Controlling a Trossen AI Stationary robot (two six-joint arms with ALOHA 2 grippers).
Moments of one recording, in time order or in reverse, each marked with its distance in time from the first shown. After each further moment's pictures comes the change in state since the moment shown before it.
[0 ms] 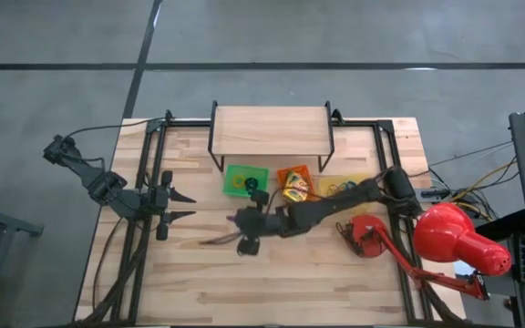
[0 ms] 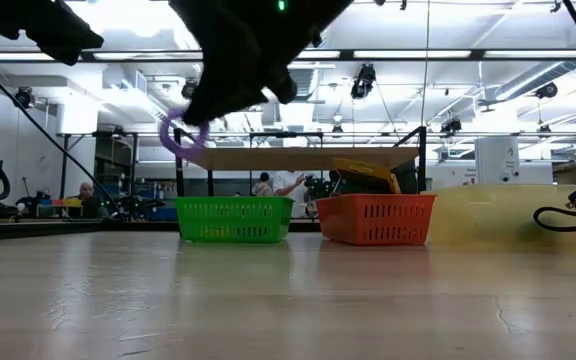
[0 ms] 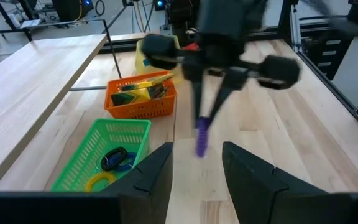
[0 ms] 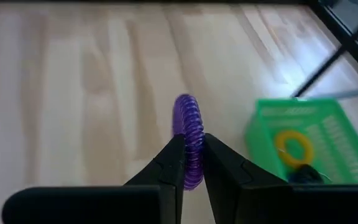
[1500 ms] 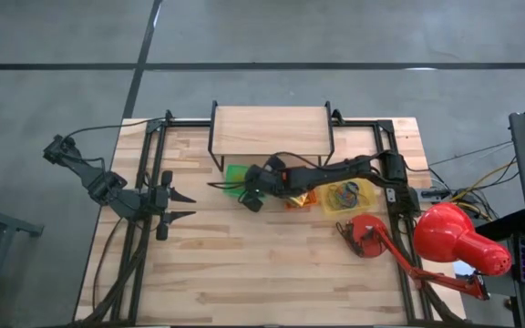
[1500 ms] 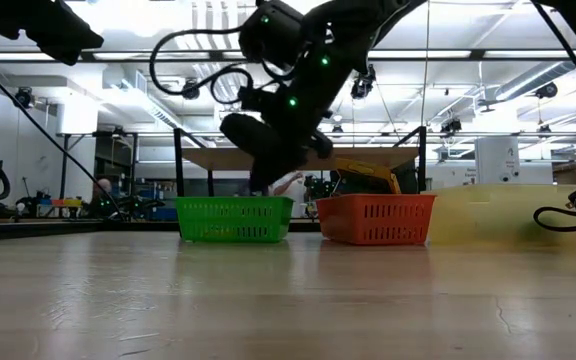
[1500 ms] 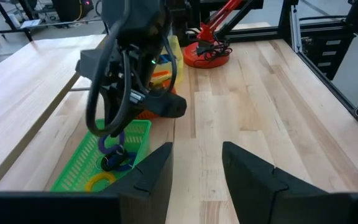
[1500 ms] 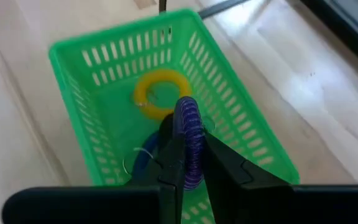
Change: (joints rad) left arm 0.000 0.000 0.000 0.000 0.000 0.000; right arm -0.272 -0.001 -0.088 -0.114 -0.003 0.155
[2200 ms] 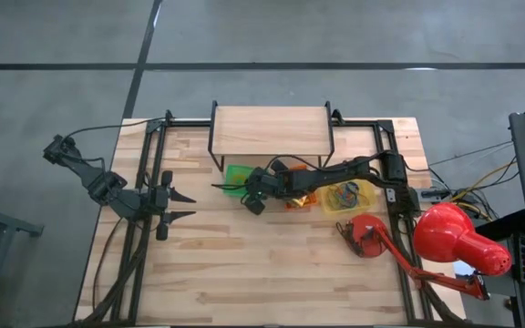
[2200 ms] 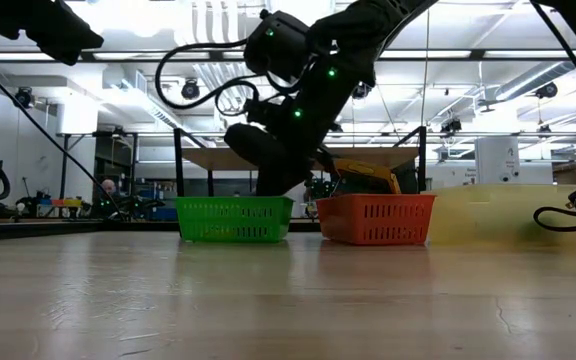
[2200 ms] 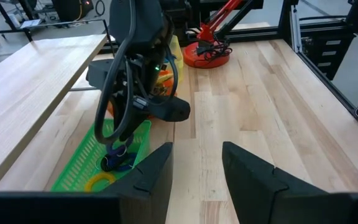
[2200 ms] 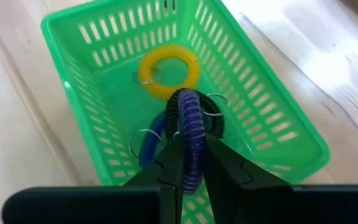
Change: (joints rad) left arm 0.000 0.000 0.000 0.000 0.000 0.000; right arm 0.000 0.001 -0.064 0.040 -0.043 0.076
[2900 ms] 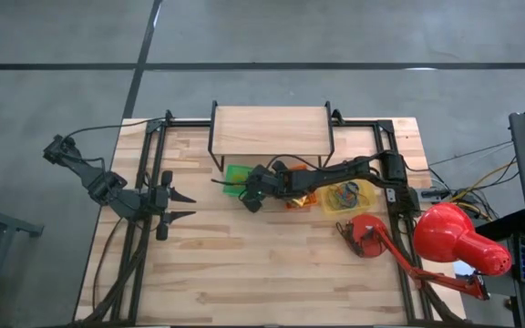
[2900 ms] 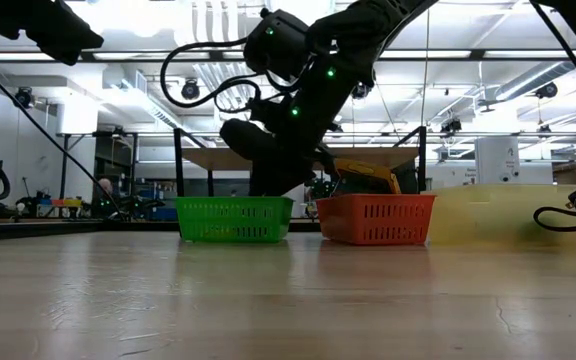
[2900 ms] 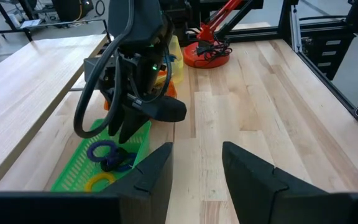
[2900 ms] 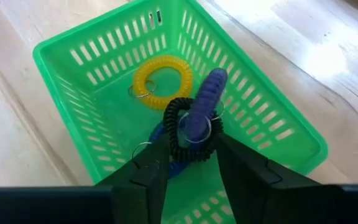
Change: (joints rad) left arm 0.000 0.000 0.000 0.000 0.000 0.000; right arm -0.001 0.000 0.000 0.021 0.021 0.111
